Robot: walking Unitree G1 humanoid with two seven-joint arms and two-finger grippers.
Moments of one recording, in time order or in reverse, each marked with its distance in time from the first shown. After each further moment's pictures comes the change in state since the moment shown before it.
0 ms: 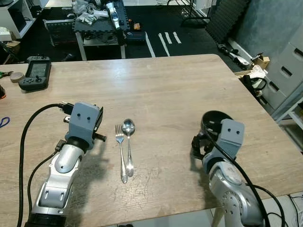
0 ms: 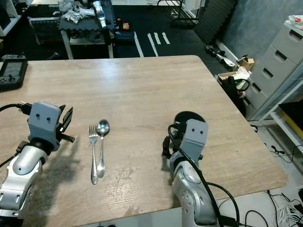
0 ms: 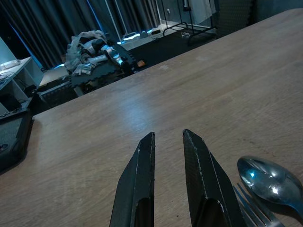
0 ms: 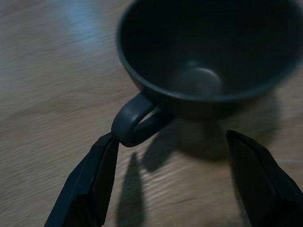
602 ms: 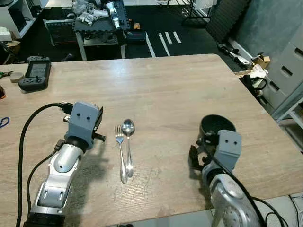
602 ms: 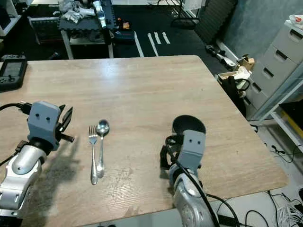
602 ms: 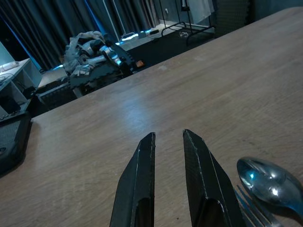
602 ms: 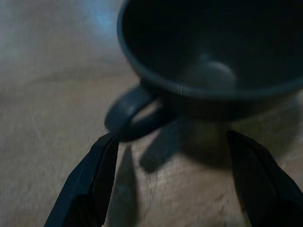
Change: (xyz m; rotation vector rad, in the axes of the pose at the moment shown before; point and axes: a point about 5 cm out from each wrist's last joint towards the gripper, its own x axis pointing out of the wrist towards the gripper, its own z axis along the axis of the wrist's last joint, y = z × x) left arm 0.000 0.002 0.001 0.008 -0.002 -0.008; right arm -0.011 0.003 -0.017 -0.026 0.012 0.139
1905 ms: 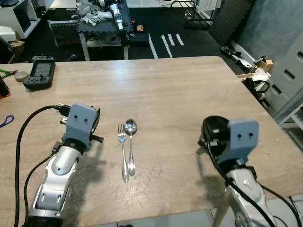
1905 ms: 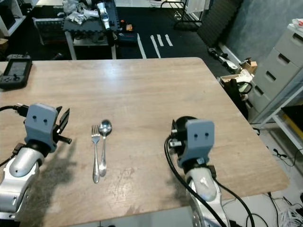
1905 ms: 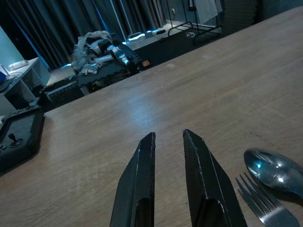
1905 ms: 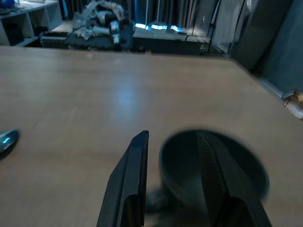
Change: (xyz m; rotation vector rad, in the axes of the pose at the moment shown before) left arm -0.004 0.002 -0.003 0.007 0.009 0.010; right arm -0.033 -0.014 0.030 -0.254 -0.429 0.190
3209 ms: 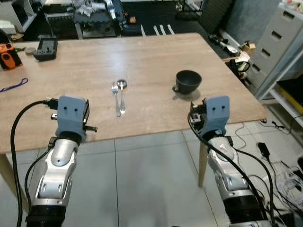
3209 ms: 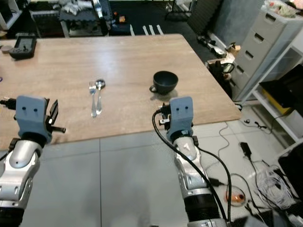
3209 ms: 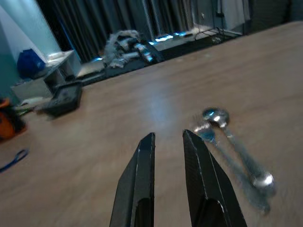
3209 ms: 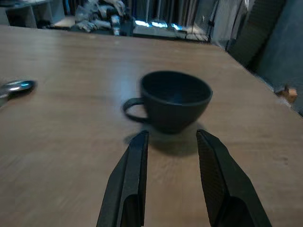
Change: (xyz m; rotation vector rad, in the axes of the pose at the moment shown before) left arm 0.015 0.016 0.003 -0.066 -0.015 0.172; right arm 0.100 0.005 -0.008 -0.061 -0.018 -0.007
